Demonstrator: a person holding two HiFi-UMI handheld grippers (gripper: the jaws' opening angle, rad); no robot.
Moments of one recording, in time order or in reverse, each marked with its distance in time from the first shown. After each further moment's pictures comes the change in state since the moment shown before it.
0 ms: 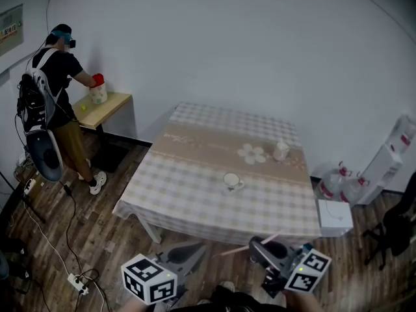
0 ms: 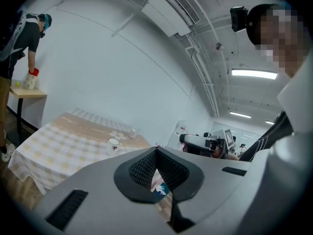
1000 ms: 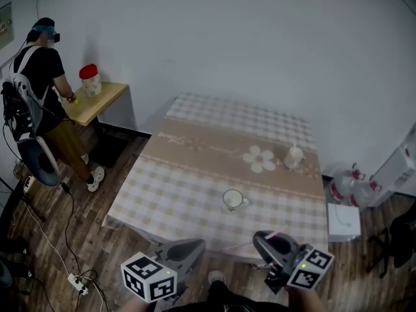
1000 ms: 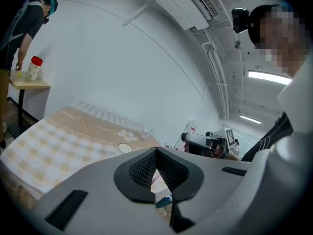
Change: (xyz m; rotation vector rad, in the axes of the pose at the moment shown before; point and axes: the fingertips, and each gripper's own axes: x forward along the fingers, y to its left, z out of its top) left arm 0.132 0.126 0.054 -0.107 0.063 0.061; right arm 0.088 -0.175 0.051 0.068 0.070 -0.022
